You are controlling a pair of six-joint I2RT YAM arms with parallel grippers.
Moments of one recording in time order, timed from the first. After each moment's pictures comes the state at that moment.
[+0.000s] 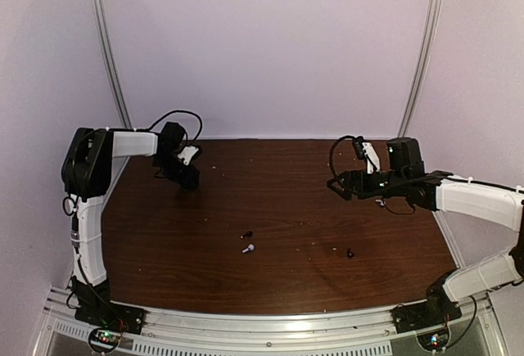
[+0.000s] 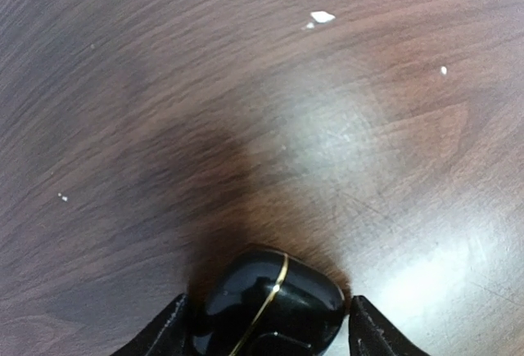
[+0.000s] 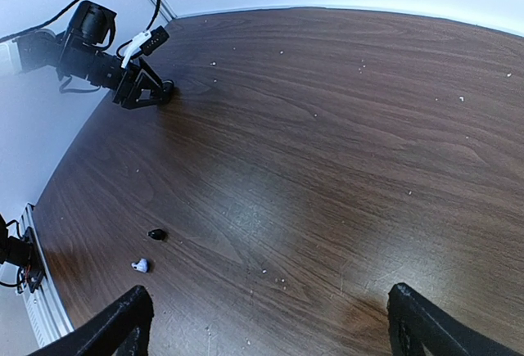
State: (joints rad) left arm -0.26 2.19 1.60 -0.56 0.12 0.19; right arm 0.43 1.26 0.75 -0.03 -0.36 0.27
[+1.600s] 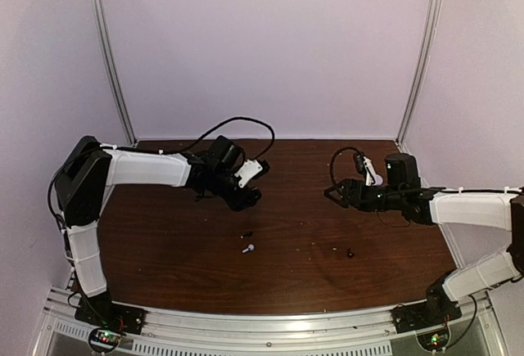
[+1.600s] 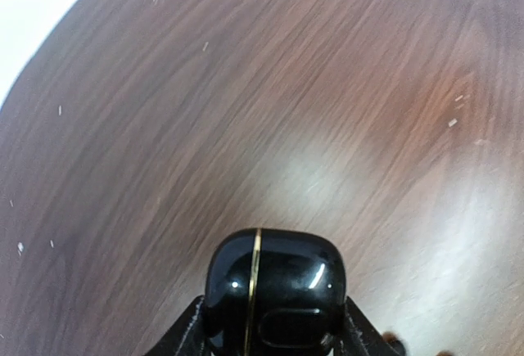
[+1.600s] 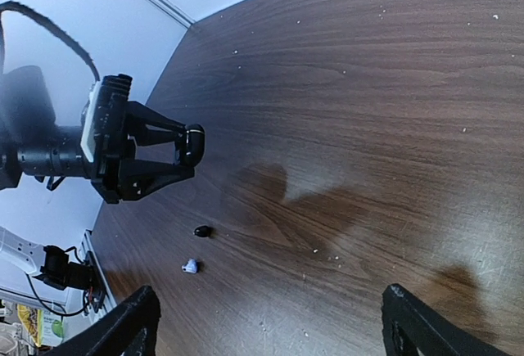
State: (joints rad) left arm -0.75 1.95 1.35 -0.28 0.07 0.25; right arm 0.43 1.29 0.60 0.18 -0.46 0.54
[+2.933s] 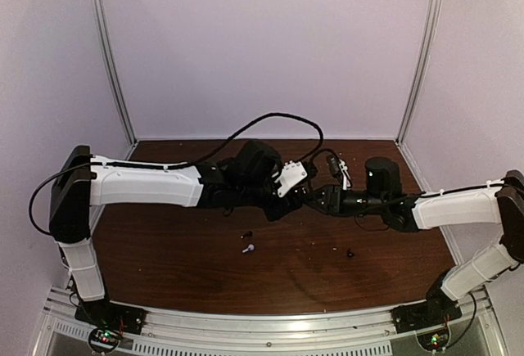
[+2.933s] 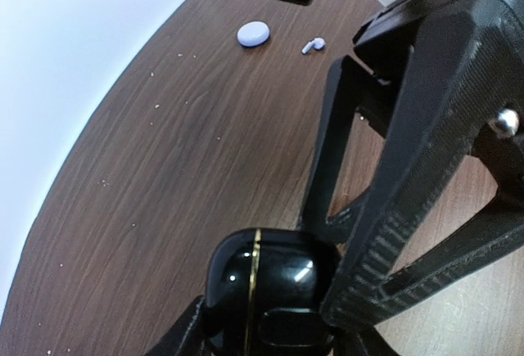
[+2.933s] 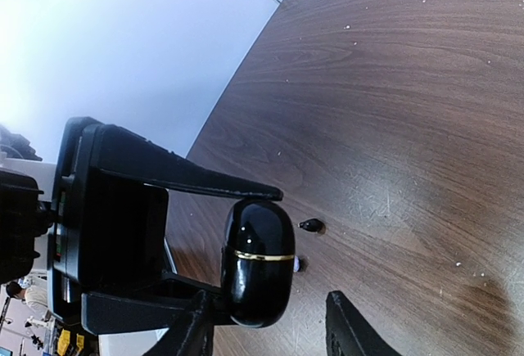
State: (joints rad) left arm -1.06 1.88 1.41 -0.15 -0.05 0.26; right arm 0.64 1.40 0.62 0.45 -0.53 0.71
